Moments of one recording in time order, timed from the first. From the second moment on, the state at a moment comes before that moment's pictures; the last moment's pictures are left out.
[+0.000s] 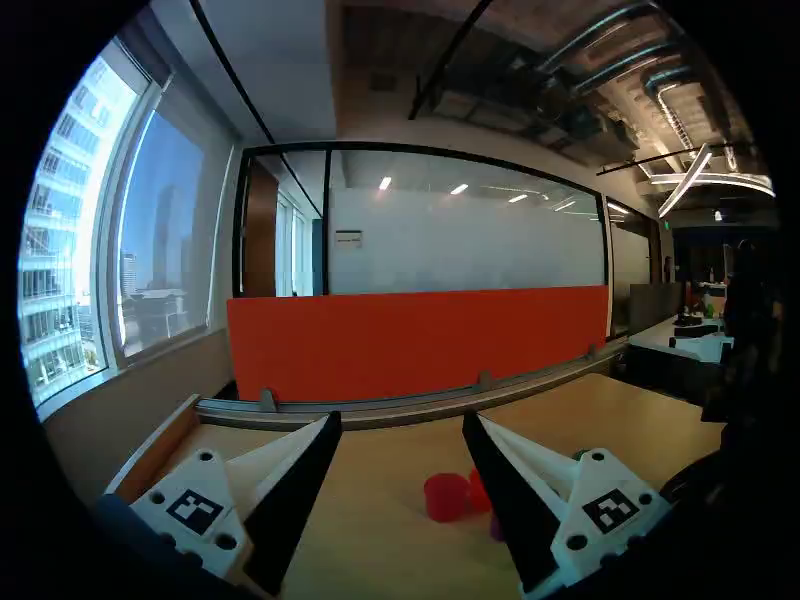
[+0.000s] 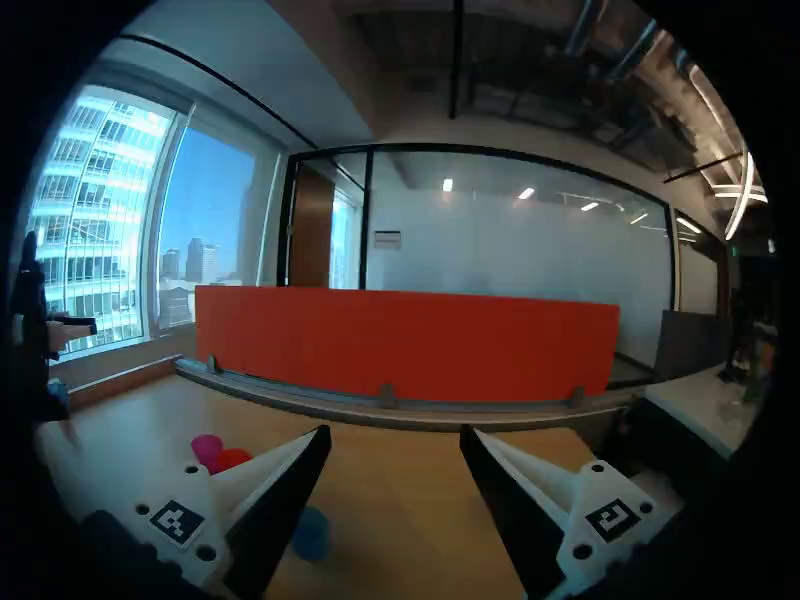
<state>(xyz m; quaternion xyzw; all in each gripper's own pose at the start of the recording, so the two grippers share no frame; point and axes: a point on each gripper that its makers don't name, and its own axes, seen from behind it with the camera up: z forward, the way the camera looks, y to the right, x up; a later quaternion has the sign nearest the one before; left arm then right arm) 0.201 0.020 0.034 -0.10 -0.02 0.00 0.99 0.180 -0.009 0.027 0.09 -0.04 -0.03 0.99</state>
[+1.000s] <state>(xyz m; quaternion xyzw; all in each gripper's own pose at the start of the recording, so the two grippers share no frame) 0.178 0.078 0.012 -0.25 -0.05 0.02 0.97 0.188 -0.063 0.011 0.26 -0.06 -0.01 0.96</state>
